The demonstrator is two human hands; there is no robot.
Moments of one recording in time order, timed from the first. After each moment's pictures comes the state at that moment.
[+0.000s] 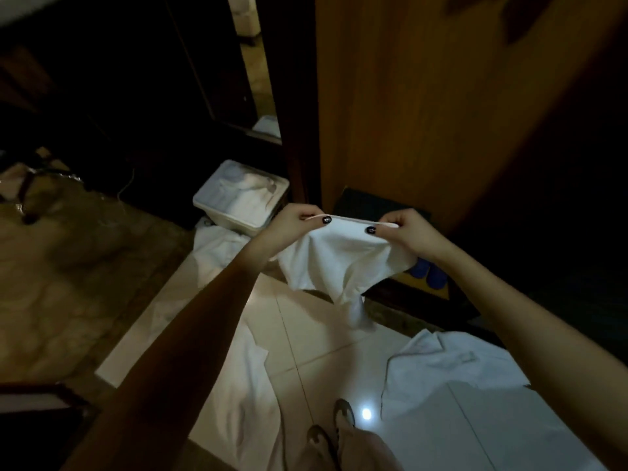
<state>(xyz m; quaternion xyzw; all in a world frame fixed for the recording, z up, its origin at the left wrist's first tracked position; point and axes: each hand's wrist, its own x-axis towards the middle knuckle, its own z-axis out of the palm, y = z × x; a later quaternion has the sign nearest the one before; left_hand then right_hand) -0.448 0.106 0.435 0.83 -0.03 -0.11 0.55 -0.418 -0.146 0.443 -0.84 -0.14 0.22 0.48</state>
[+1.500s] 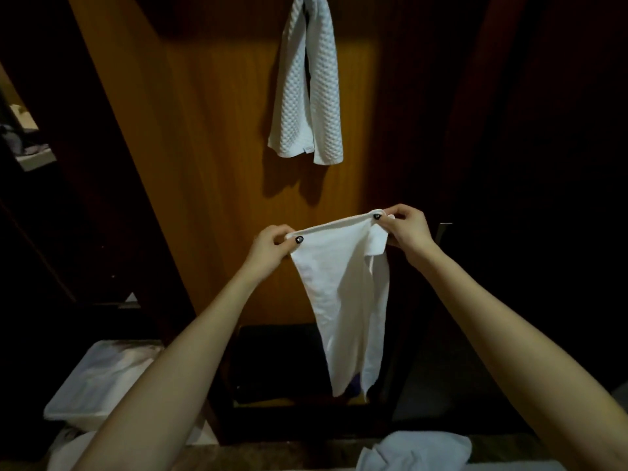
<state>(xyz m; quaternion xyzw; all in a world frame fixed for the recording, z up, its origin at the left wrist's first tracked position) -0.314 -0.104 0.620 0.81 -0.23 0.04 0.54 -0.379 -0.356 0.657 -0.75 0.14 -0.20 0.61</state>
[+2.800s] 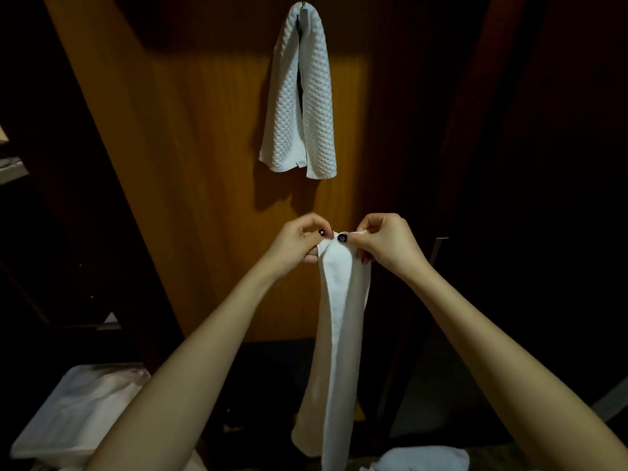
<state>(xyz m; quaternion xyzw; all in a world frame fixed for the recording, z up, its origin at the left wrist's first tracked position) -0.317 -0.141 0.668 0.71 -0.31 -0.10 0.63 -0.393 -0.309 0.689 -0.84 0.03 -0.22 0.49</state>
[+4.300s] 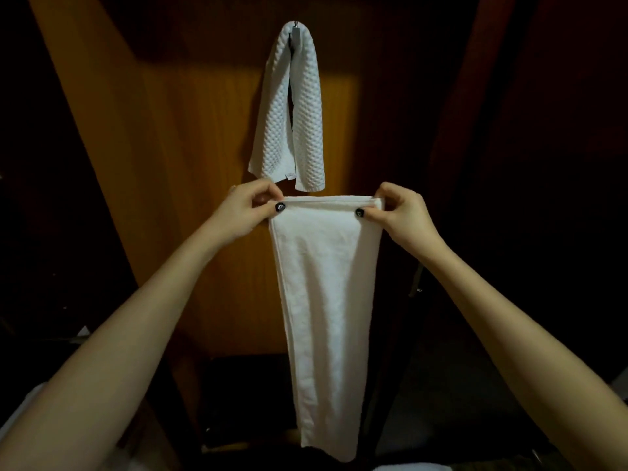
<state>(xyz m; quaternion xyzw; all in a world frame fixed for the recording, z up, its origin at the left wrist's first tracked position) -0.278 -0.098 0.735 0.78 -0.38 0.11 0.49 -0.382 -0.356 0.735 -0.87 -0.04 -0.31 0.38</state>
